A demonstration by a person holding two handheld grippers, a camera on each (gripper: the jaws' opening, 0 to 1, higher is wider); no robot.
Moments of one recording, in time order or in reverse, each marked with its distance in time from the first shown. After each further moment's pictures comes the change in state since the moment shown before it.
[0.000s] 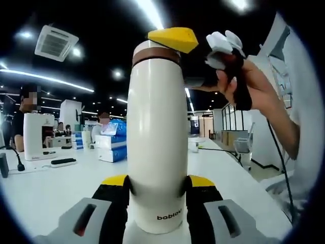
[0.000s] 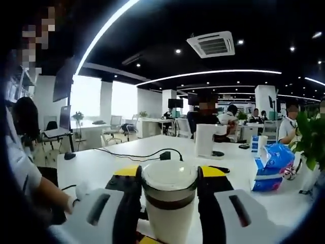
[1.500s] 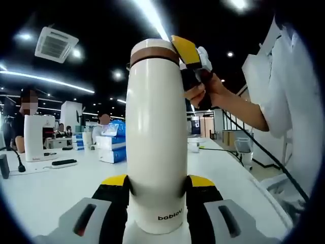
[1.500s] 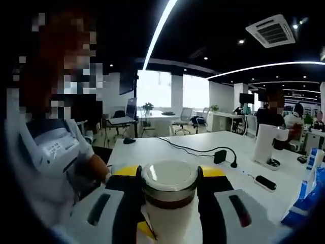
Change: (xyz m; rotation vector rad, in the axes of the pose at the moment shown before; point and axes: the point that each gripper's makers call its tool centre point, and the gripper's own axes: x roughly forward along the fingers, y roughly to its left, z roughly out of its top) left arm 0.001 0.000 0.001 0.009 -0.004 0.008; right arm 0.001 0.013 0.002 -0.074 0.046 0.681
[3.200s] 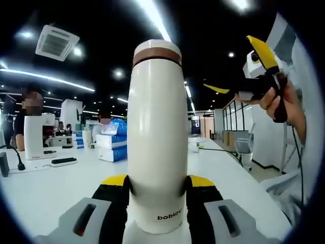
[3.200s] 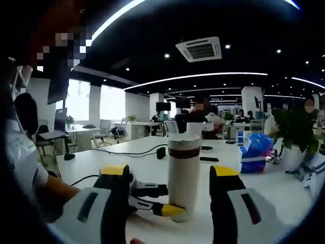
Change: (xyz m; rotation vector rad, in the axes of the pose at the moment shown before) left arm 0.000 -0.001 -0.004 -0.015 0.008 0.002; right arm -0.050 0.073 -0.026 0.093 -0.083 -0.834
